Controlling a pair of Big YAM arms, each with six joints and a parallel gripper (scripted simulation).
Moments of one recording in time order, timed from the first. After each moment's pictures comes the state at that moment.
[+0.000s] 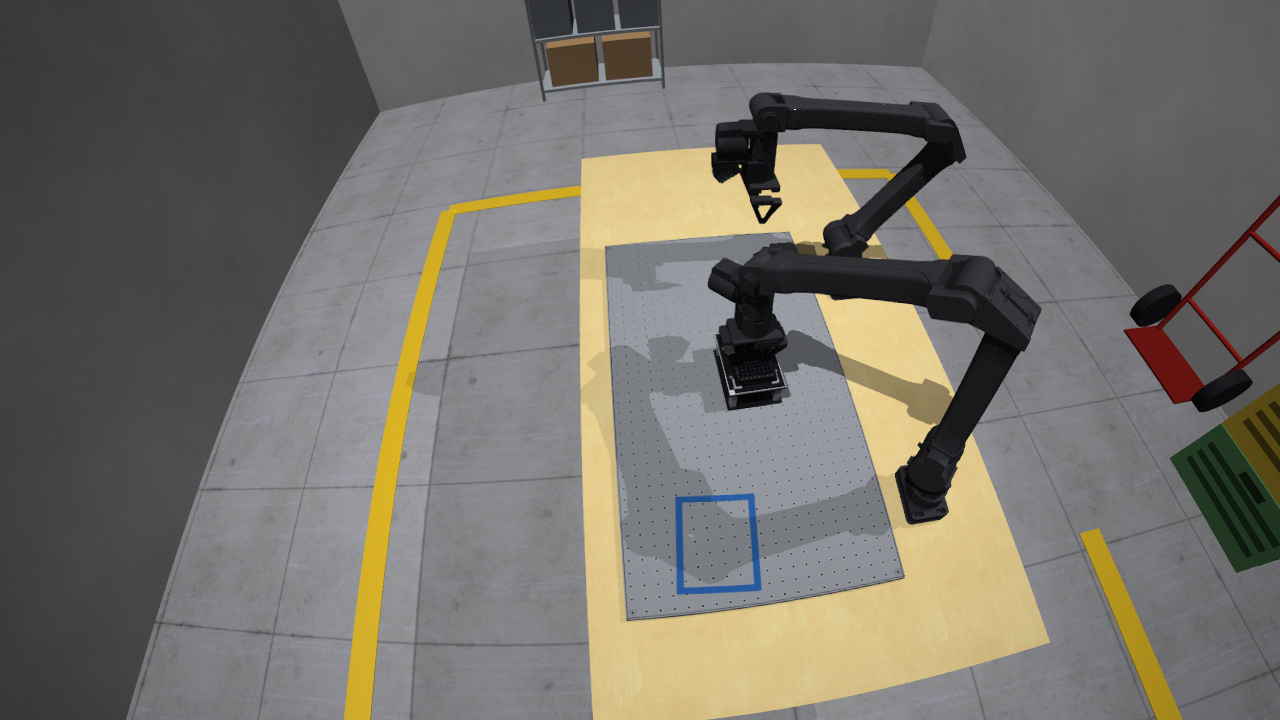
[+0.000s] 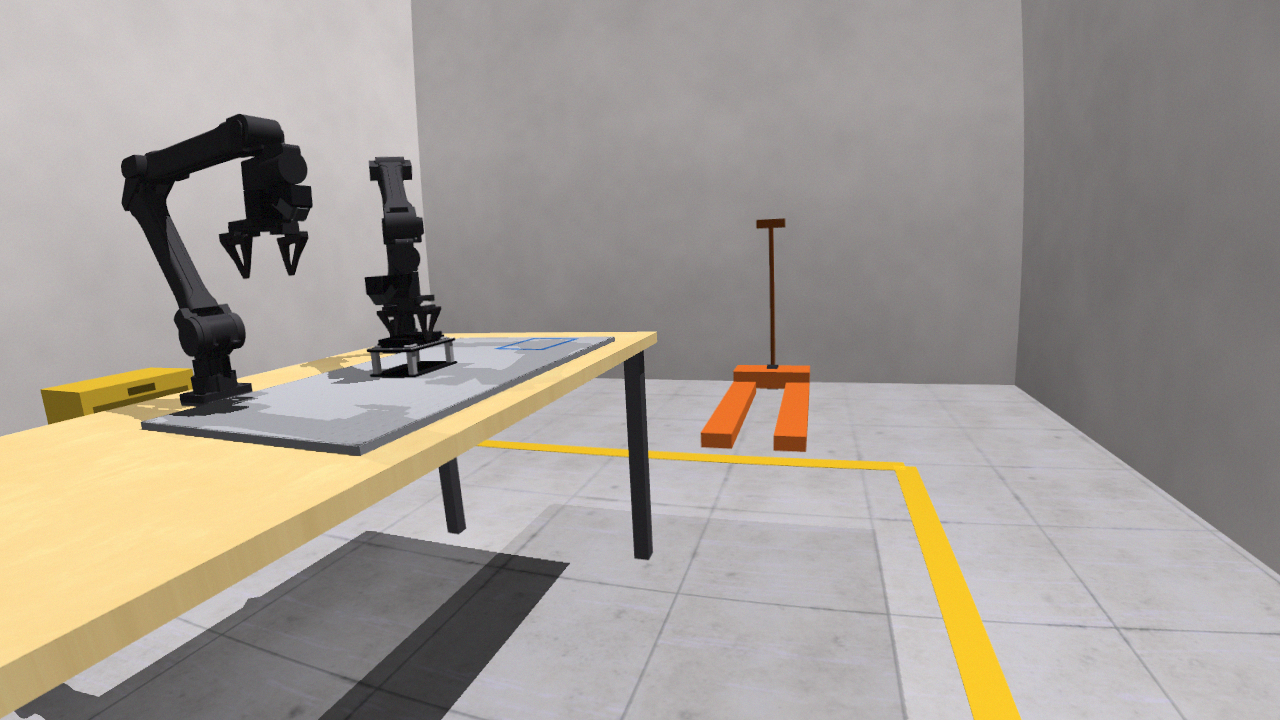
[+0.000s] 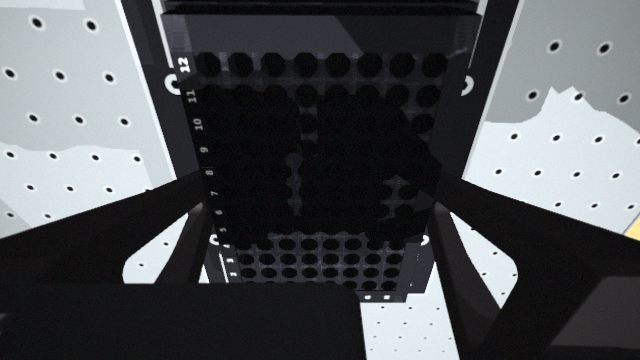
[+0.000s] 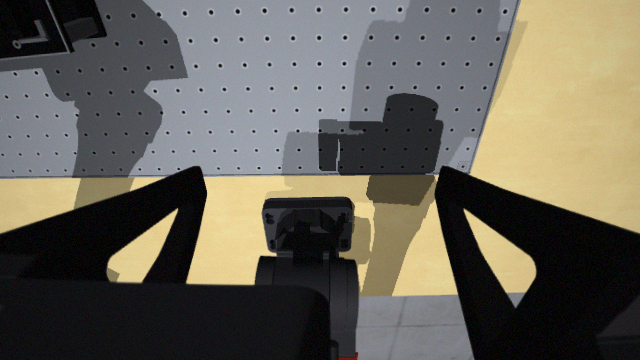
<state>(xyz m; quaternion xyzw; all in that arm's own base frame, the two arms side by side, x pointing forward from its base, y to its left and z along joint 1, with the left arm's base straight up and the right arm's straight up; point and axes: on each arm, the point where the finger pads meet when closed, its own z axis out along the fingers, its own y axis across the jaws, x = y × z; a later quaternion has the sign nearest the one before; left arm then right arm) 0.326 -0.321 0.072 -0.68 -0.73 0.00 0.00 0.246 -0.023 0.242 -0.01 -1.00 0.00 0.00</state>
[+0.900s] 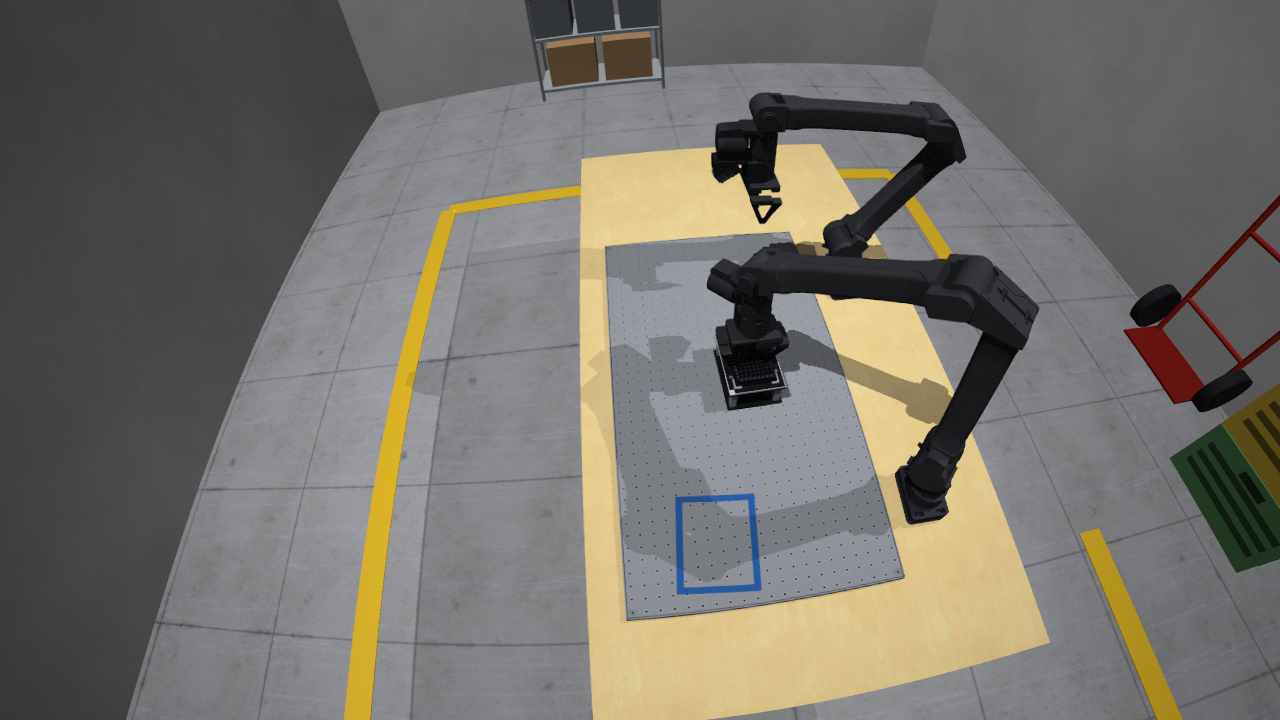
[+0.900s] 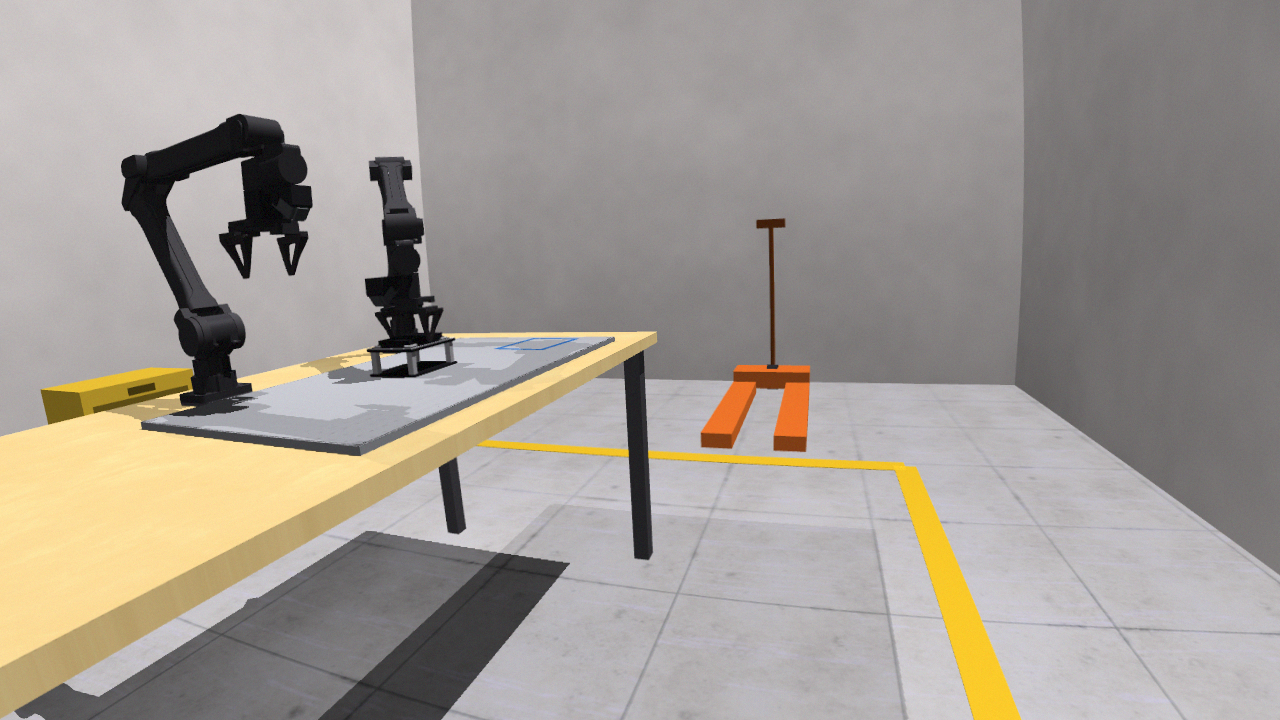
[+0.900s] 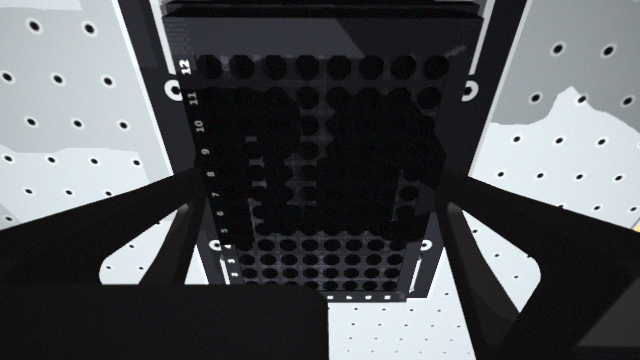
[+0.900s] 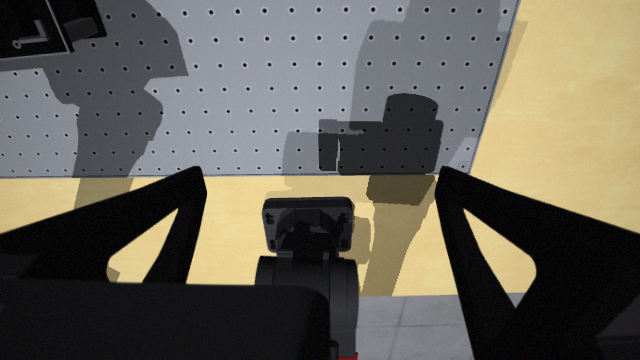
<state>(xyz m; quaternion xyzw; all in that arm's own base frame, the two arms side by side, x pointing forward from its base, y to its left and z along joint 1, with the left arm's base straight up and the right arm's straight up) 0.327 -0.322 0.069 -0.68 -0.73 0.00 0.01 0.246 -0.023 0.242 -0.01 -1.00 0.00 0.00</state>
